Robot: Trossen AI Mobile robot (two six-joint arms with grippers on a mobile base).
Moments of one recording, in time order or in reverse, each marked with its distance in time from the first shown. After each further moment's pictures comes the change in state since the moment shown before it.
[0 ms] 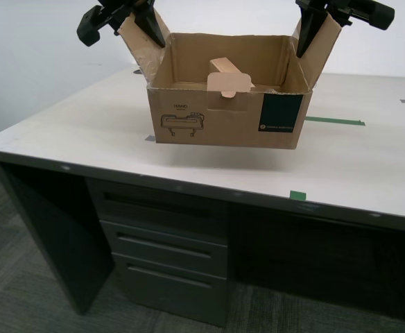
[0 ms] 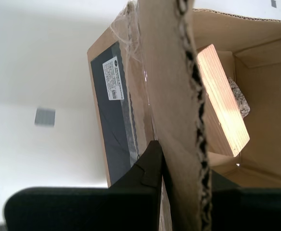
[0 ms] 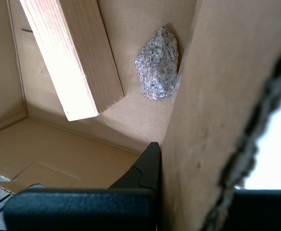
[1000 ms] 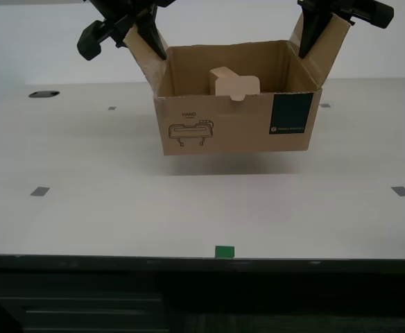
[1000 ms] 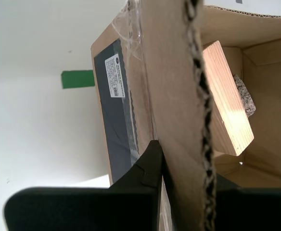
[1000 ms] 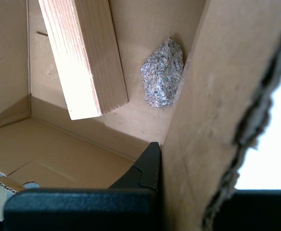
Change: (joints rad) arm 0 -0.006 0.001 0.000 -0.009 0.000 -0.129; arm 1 -0.015 0.000 -0.044 -0.002 0.008 -0.110
